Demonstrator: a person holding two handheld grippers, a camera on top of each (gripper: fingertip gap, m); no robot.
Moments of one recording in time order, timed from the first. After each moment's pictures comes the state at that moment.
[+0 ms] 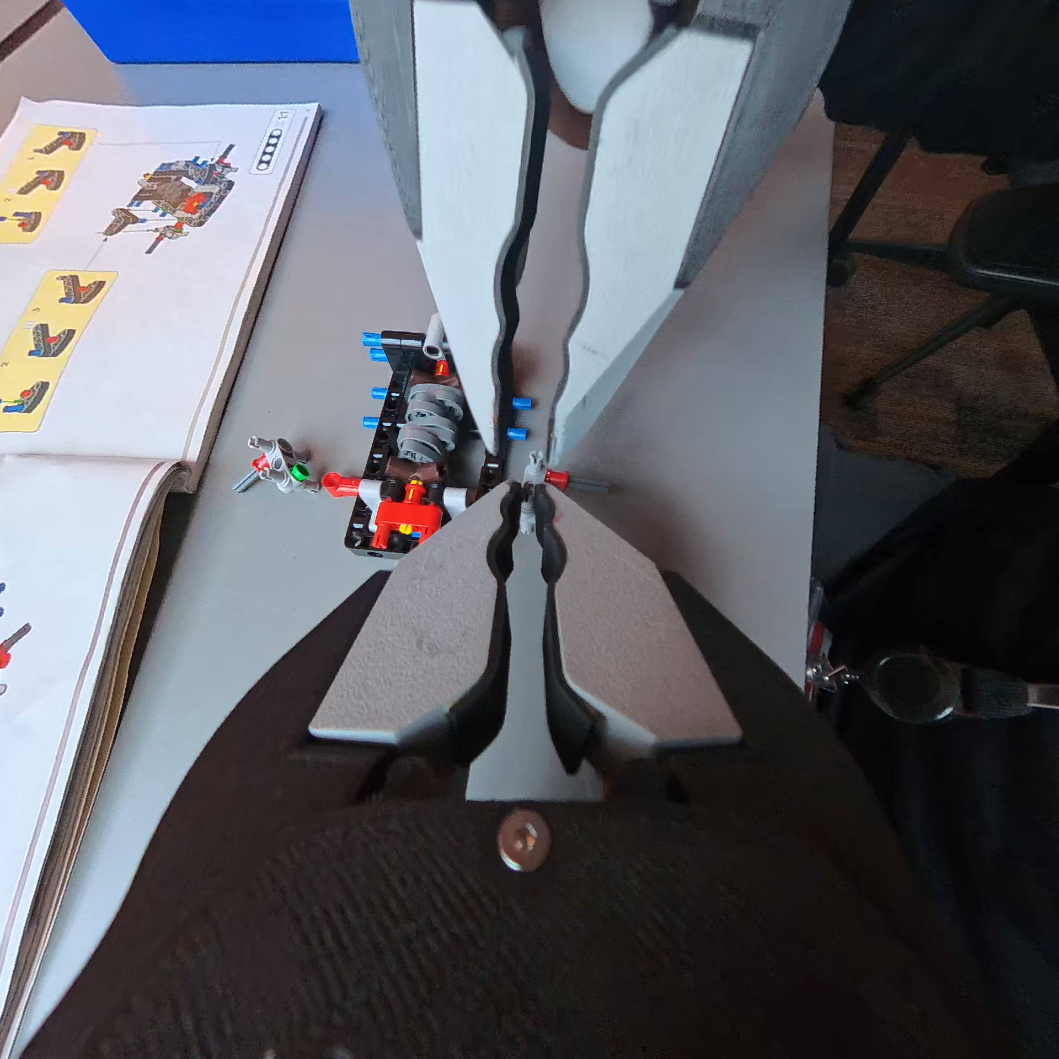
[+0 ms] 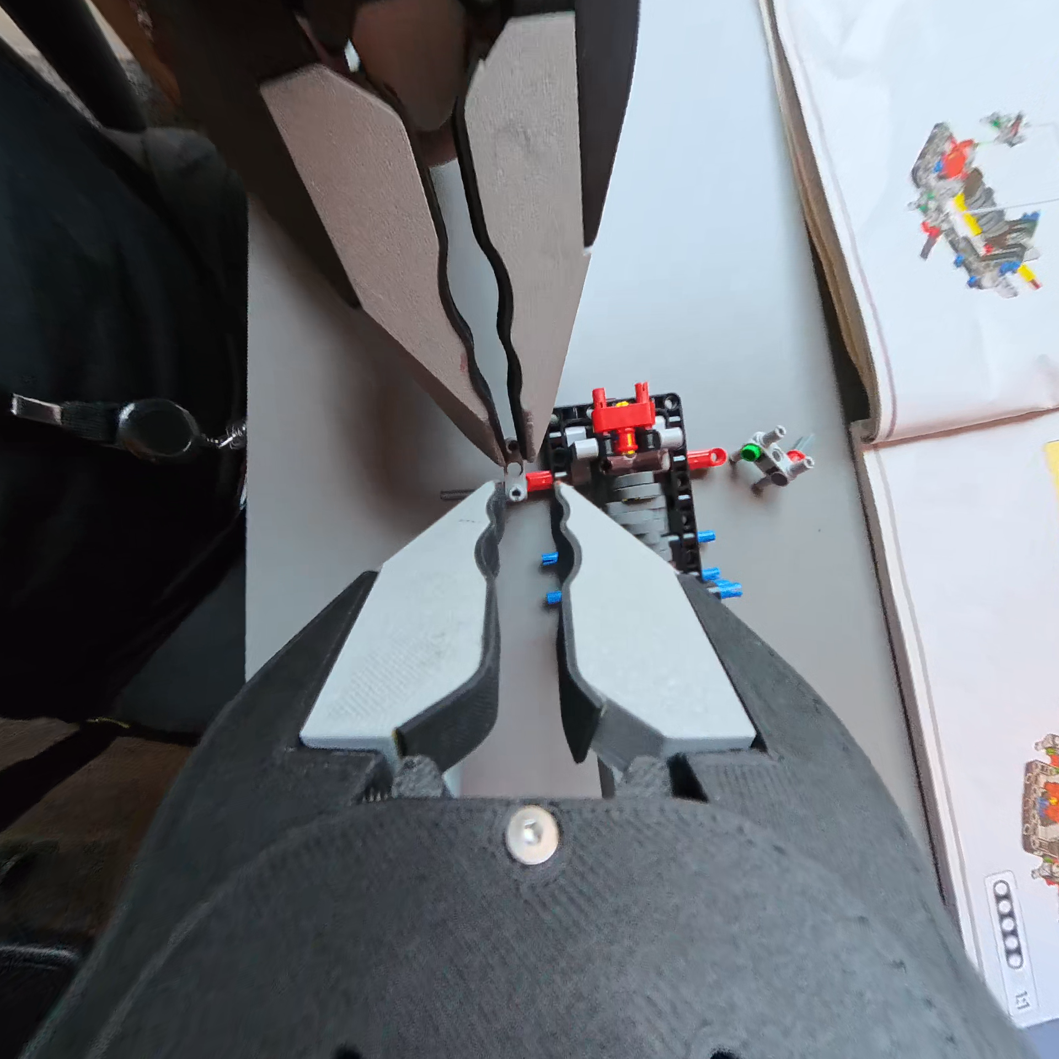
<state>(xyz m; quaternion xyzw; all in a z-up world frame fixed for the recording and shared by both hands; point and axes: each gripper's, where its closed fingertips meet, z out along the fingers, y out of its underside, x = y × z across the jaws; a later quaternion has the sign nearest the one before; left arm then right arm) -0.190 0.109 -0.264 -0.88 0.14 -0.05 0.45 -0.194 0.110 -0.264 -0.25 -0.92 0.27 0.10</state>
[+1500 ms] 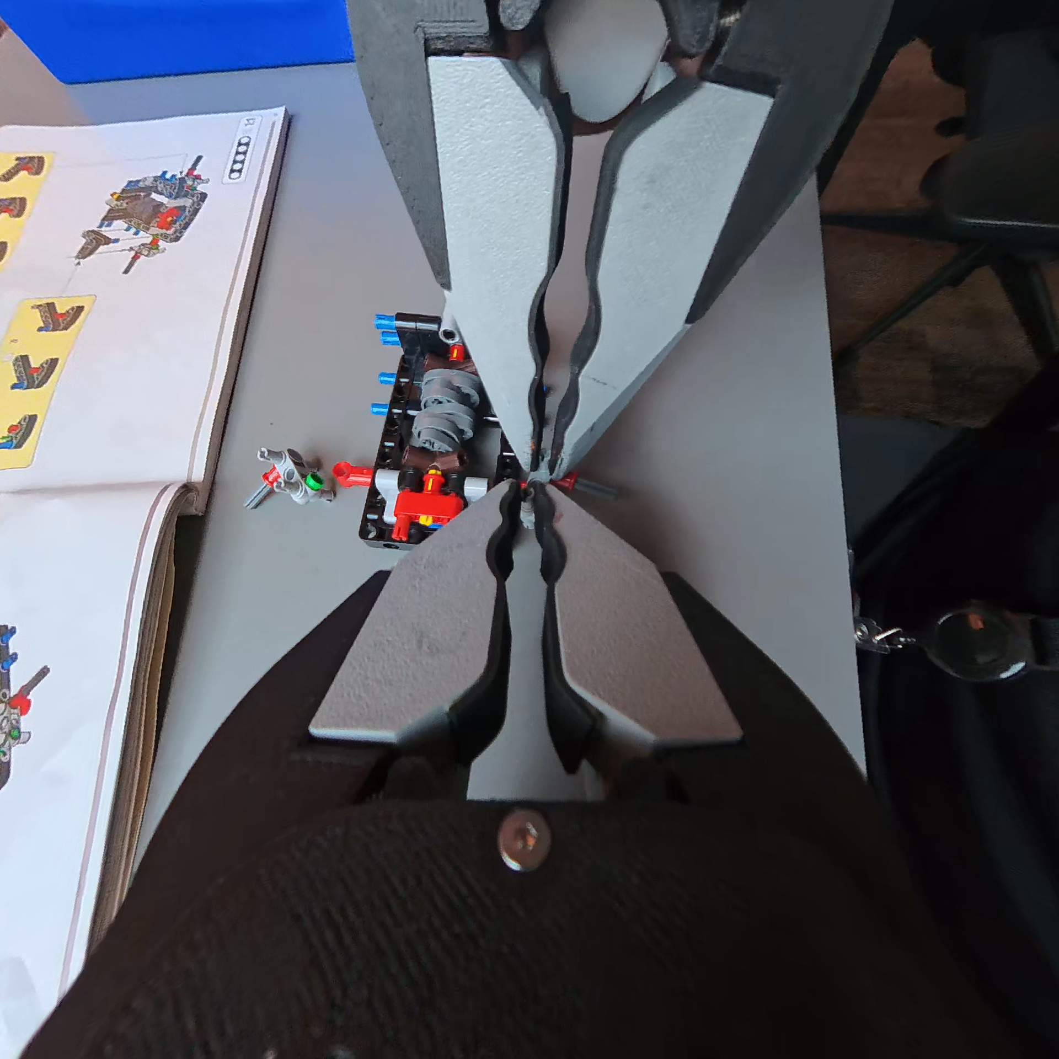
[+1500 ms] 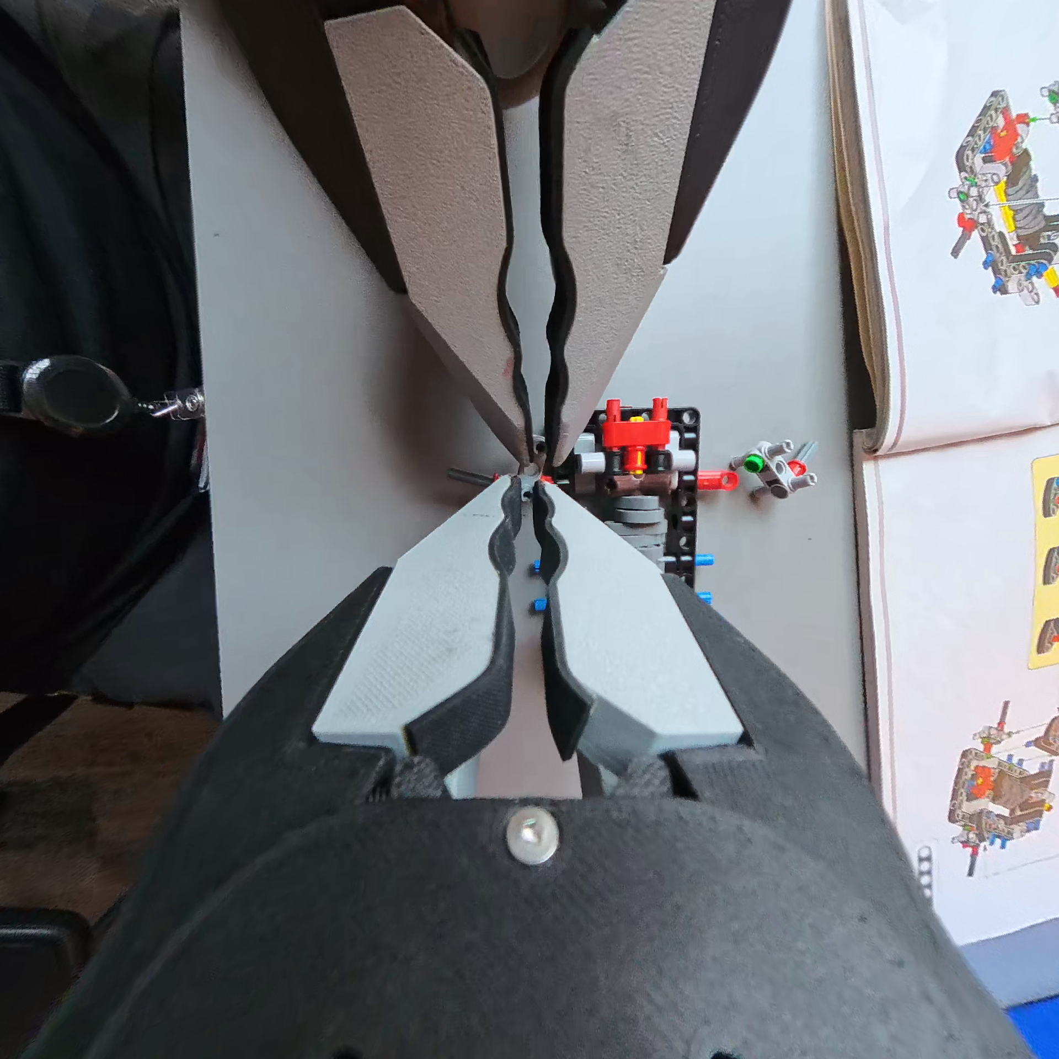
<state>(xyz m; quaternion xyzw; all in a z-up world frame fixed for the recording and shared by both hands) -0.200 0.109 -0.269 -0.87 0.19 -0.06 0.44 -0.198 0.107 -0.275 -0.24 -0.94 0.20 0.11</state>
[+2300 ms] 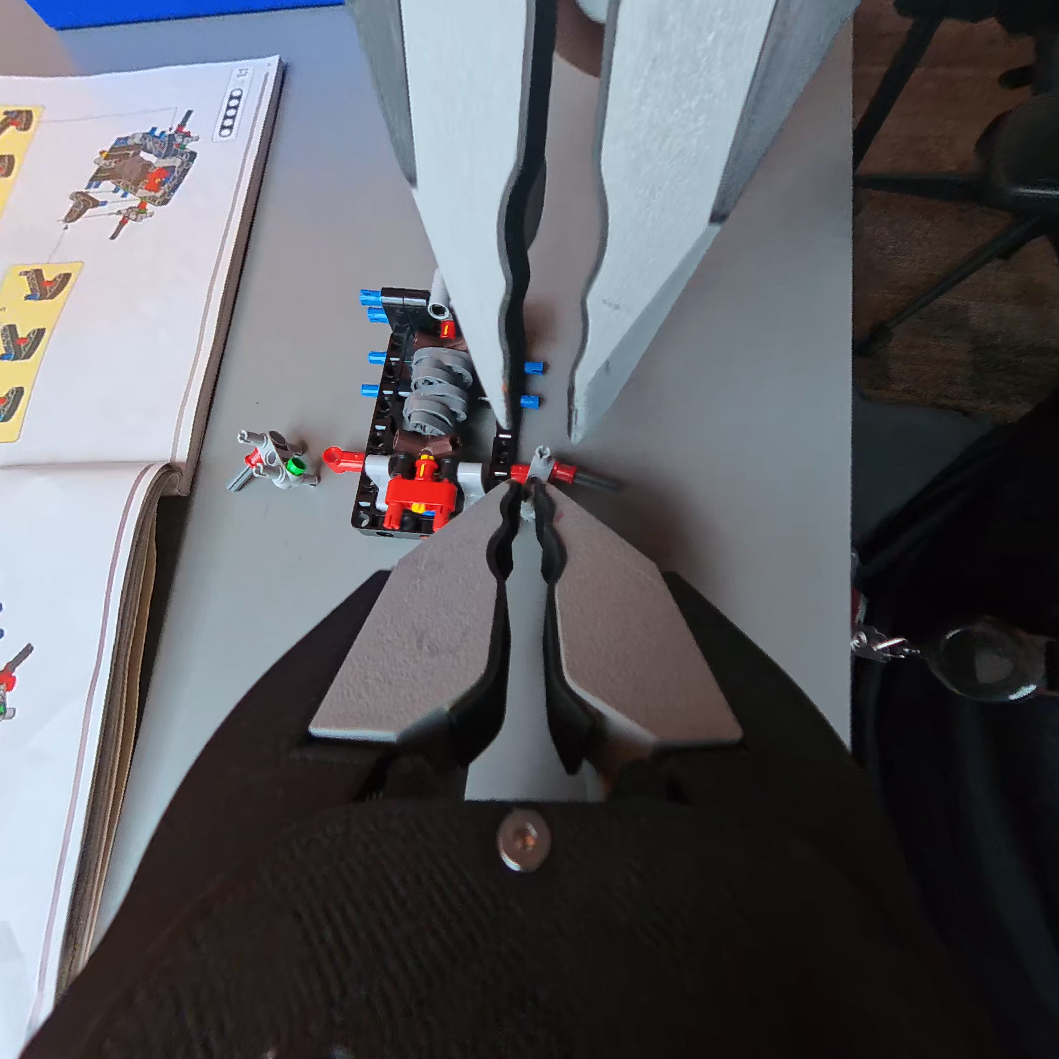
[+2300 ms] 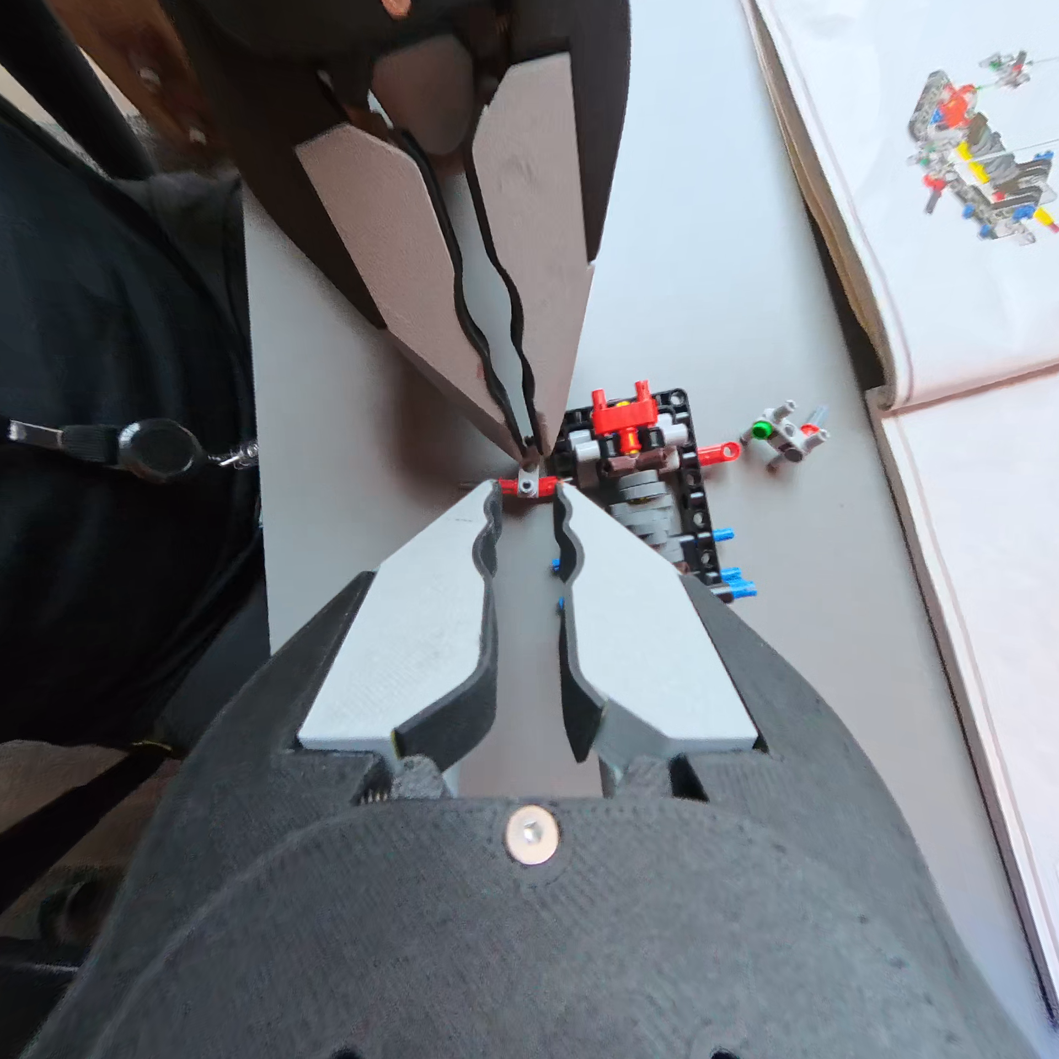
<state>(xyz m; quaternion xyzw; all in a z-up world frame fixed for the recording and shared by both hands) -0.196 0.109 -0.277 -0.89 0.18 -0.04 0.42 -0.192 0.110 -0.265 -0.29 -0.91 0.28 0.09</state>
